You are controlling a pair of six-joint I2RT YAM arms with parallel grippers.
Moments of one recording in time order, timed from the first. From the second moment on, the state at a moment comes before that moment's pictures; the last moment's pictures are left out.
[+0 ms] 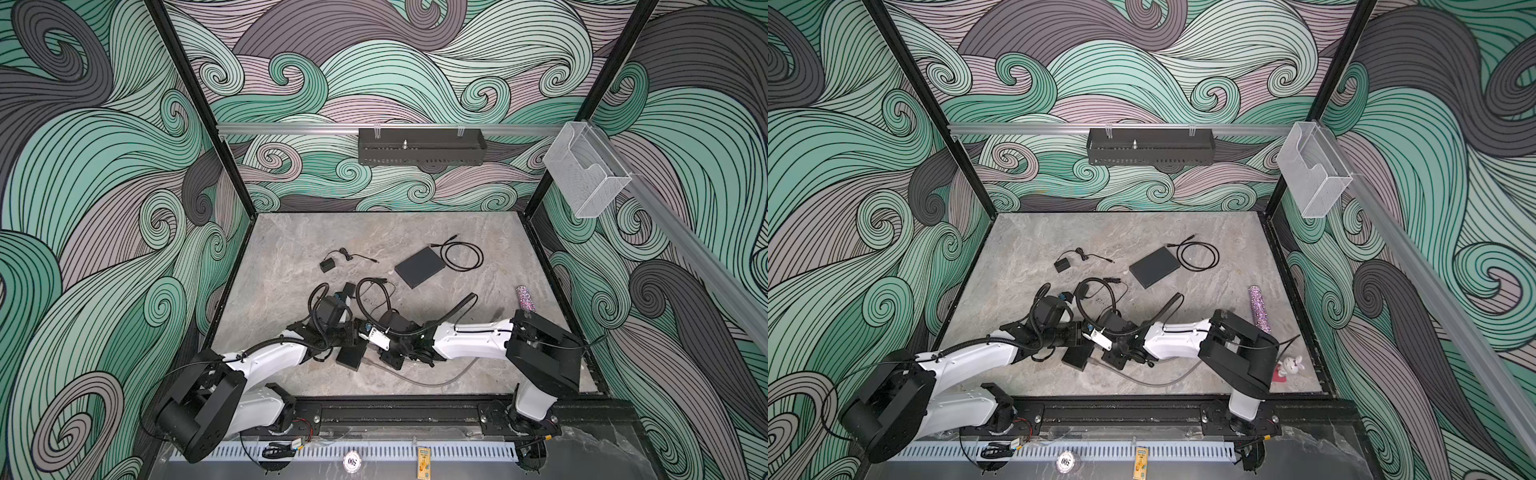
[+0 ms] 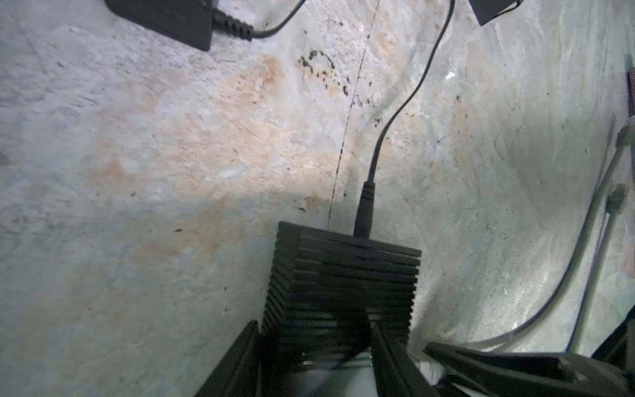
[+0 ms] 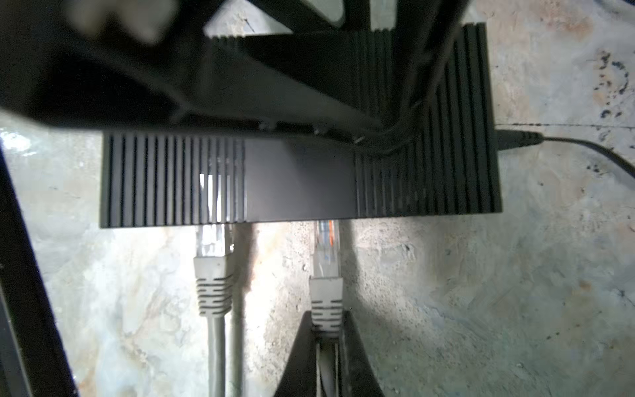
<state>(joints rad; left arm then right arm) -0.56 1.23 0.41 -0.13 0.15 -0.55 1.12 1.74 0.88 -0.16 -0.04 -0.09</state>
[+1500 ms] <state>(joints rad) -0.55 1.15 0.30 -0.01 0.17 -0.67 1.19 1.76 0.94 -0.21 0.06 0.07</state>
